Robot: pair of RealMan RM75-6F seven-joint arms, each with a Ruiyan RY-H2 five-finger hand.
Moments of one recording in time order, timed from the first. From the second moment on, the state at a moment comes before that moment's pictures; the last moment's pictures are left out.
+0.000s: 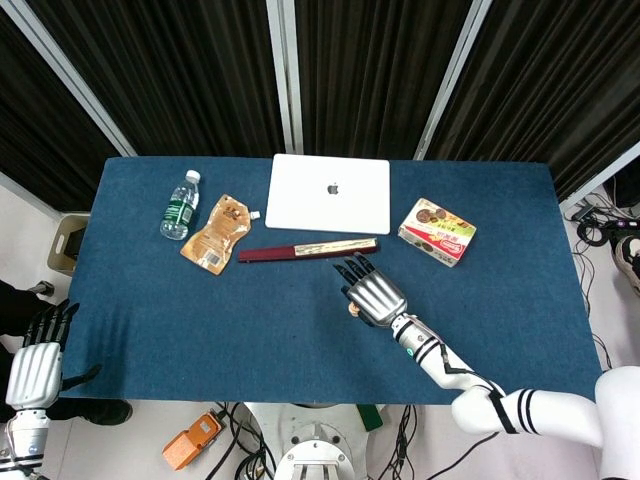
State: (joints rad) left arm 0.03 -1.41 -0.01 -1.25 1.48 1.52 -0.13; right arm 0.80 -1.57 0.12 -1.57 -1.17 0.86 -0.67
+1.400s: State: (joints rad) left arm 0.02 -1.43 -0.01 -1.23 1.48 1.51 -0.14; right arm 0.82 -1.56 0.07 -1.58 -1.14 0.91 -0.66
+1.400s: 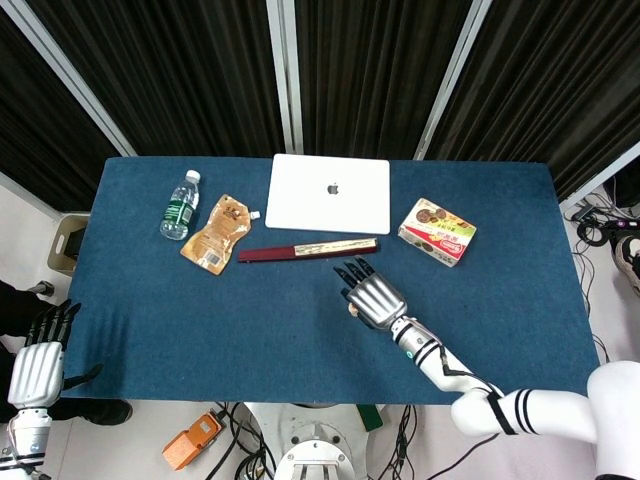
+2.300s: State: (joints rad) left arm 0.02 -1.42 -0.01 -1.24 1.47 1.50 -0.13; right arm 0.92 -1.67 0.13 -1.34 -0.93 0.83 -0.70
